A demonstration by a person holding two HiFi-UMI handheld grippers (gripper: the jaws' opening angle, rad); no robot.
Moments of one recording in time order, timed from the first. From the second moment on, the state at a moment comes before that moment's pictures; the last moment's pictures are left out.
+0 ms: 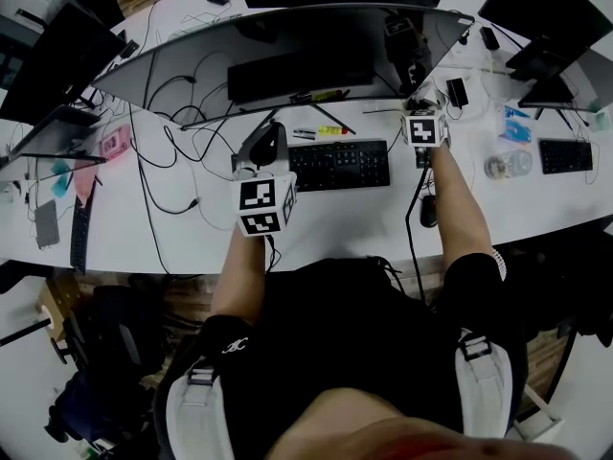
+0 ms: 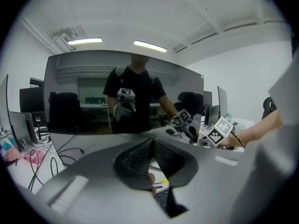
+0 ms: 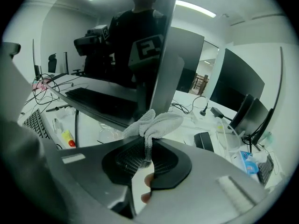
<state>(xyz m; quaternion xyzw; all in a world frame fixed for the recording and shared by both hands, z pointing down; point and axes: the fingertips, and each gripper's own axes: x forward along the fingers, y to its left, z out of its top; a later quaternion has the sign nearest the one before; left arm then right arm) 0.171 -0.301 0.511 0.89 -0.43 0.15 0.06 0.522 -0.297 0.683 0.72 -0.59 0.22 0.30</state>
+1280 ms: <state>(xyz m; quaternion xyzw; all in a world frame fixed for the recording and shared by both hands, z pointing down) 0.021 -0.295 0.492 0.84 -0.52 0.13 0.07 0.316 -0.352 0.692 0.64 -0.67 0.20 0.33</state>
